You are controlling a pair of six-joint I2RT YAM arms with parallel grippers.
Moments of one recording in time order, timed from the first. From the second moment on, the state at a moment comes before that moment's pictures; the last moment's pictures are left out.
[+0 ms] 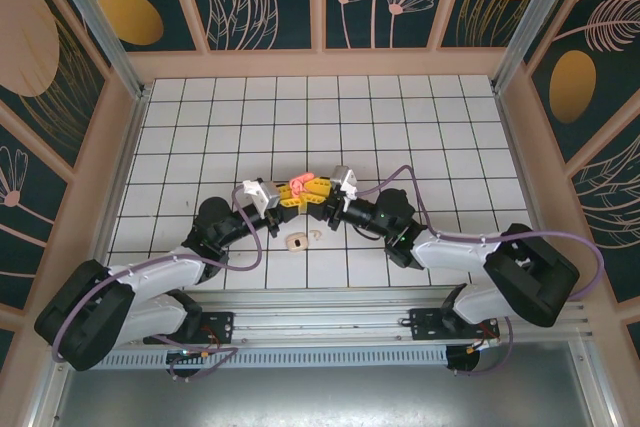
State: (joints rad) left arm -0.62 1.17 0.28 0.92 0.46 -0.02; right arm 0.88 1.36 0.47 1.00 -0.31 0.10
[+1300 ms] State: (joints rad) left arm -0.62 1.16 0.31 0.82 0.42 0.20; right arm 0.90 1.28 0.54 0.73 -0.26 0.02
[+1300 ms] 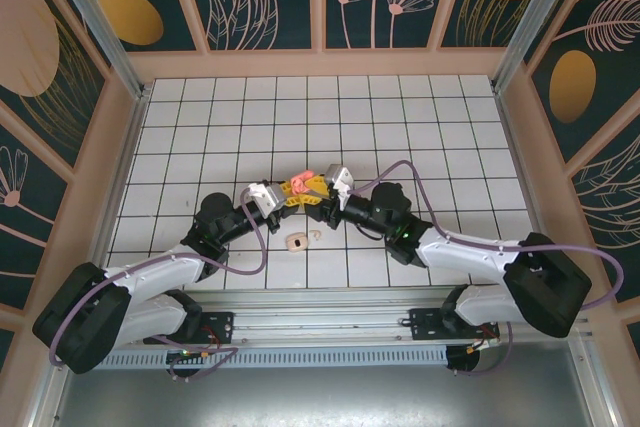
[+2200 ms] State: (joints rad) left arm -0.62 1.13 0.31 0.78 0.41 0.23; right arm 0.90 1.33 0.58 0.76 -0.25 0.06
